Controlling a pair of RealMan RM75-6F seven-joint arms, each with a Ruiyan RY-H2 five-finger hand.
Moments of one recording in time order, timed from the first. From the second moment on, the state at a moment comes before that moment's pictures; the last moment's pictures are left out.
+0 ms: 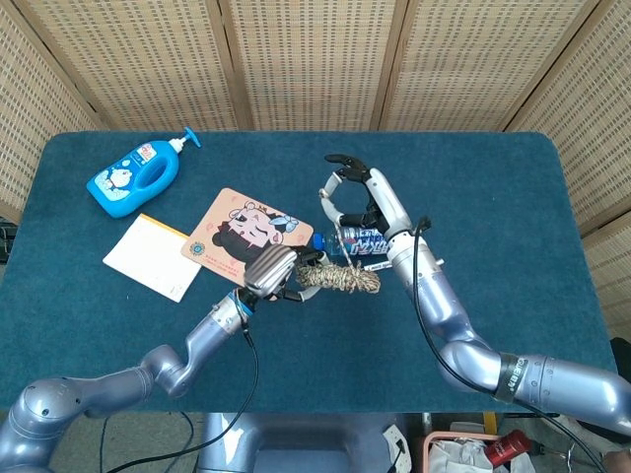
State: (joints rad) left arm -0.94 -1.88 -0.16 -0.99 1.53 1.10 -0.57; right arm 0.96 -1.30 0.57 -1.78 -0.58 0.91 0.30
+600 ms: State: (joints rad) left arm -0.93 -1.87 -0.11 -0.99 1.60 1.15 -0.62; right arm 1.04 -1.27 0.60 -1.66 -0.30 0.81 0.22
